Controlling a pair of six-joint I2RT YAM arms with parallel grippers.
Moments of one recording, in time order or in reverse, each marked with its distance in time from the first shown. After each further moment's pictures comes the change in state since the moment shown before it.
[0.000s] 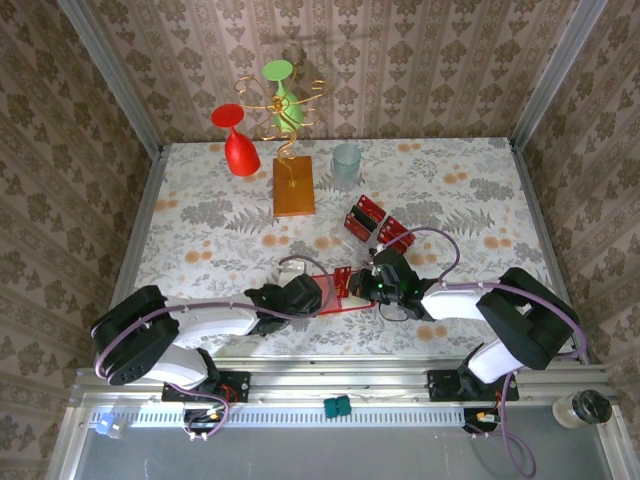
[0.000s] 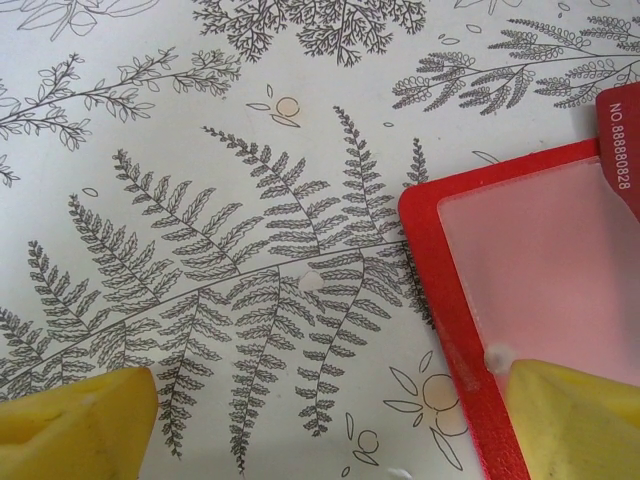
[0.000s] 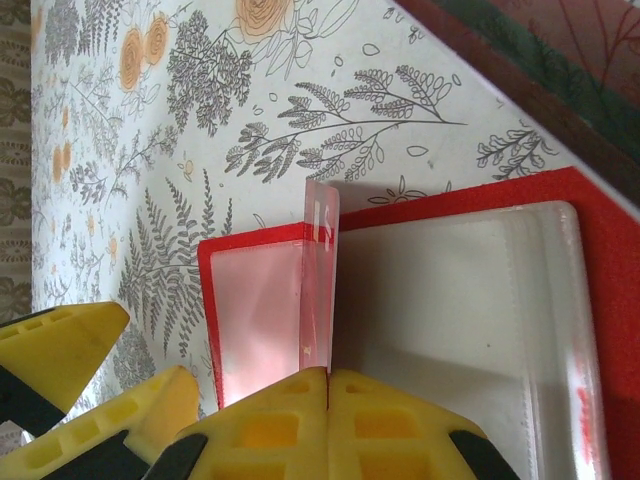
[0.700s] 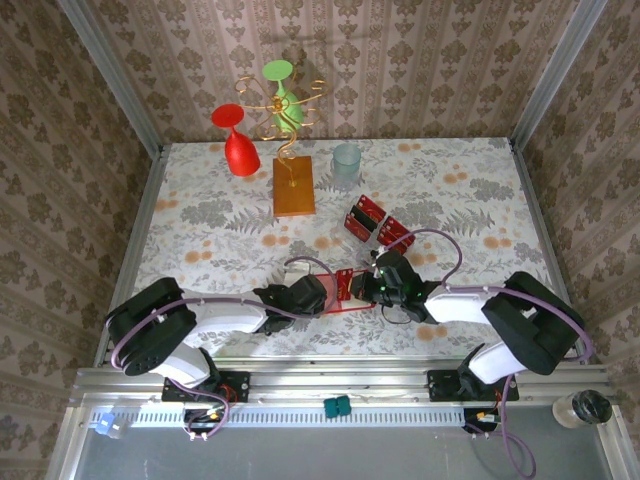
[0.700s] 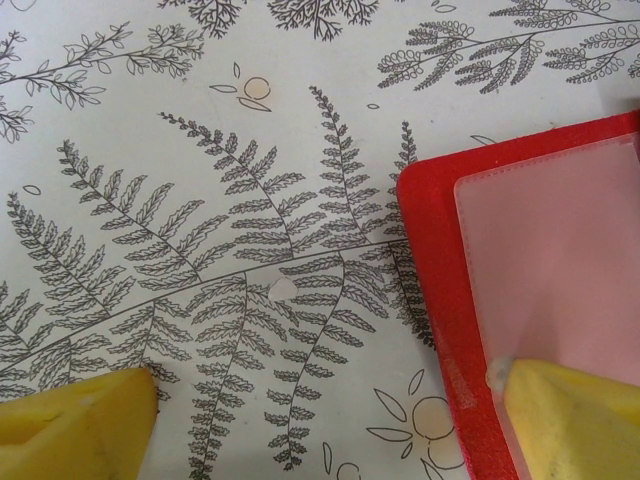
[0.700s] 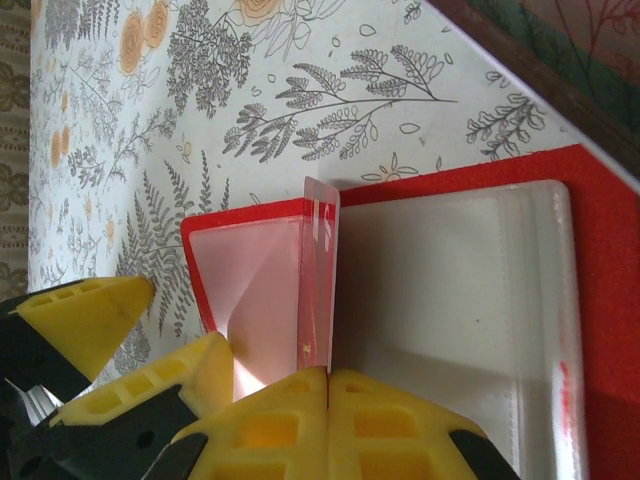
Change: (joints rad) left arm 0.000 0.094 0.014 0.054 0.008 0.000; right arm 0.000 -0.040 -0.031 -0.013 -0.004 -0.023
